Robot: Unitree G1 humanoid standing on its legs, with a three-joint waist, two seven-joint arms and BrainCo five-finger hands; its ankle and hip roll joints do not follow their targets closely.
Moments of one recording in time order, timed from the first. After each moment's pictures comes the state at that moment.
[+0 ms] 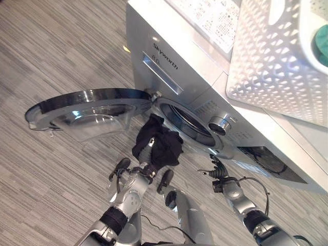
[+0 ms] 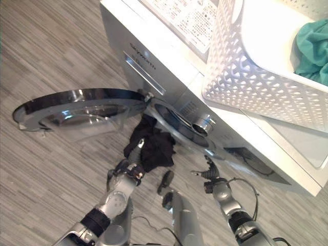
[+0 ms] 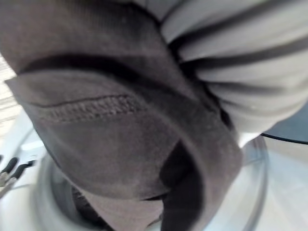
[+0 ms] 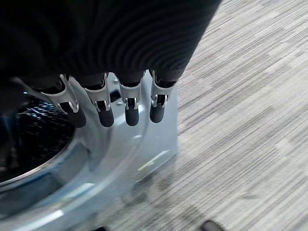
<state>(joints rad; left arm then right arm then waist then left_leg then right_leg) -0.33 0.15 -0.49 0.43 -1.14 -0.24 0.10 -0.26 -0.34 0.45 0.81 0.14 -0.18 -0.22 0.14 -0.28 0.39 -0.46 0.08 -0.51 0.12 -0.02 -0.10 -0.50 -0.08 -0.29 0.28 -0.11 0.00</state>
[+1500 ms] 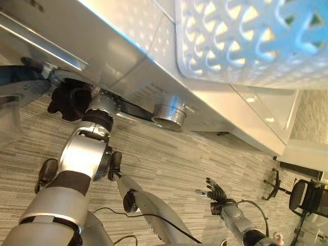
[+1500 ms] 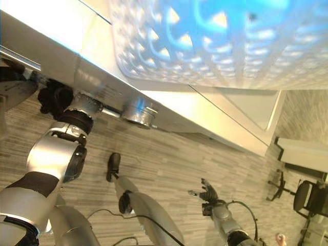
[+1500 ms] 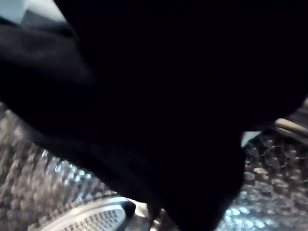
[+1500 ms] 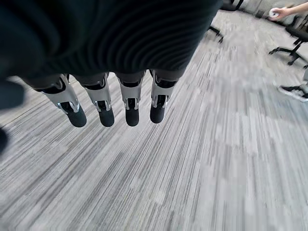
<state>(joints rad) -1.30 0.38 -0.21 1.28 -1.18 -0.25 0.46 -0.10 -0.31 0.51 0.91 0.37 -0.22 -0.11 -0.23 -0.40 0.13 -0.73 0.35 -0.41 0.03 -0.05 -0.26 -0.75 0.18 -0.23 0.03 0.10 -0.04</state>
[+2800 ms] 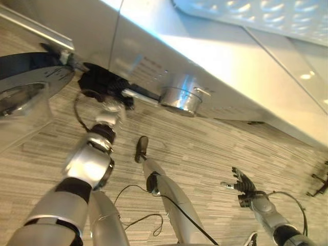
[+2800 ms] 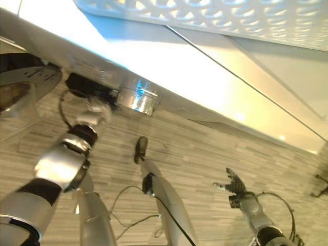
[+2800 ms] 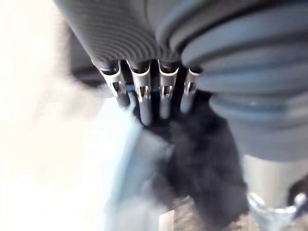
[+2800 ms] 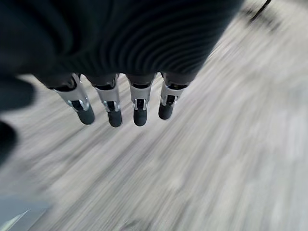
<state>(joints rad) -1.10 0.18 -0.44 1.22 -0.67 -0.10 0.34 -0.19 -0.51 0.47 0.79 0.40 -0.27 -0.07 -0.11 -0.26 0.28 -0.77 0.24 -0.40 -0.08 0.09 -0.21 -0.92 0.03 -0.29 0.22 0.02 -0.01</state>
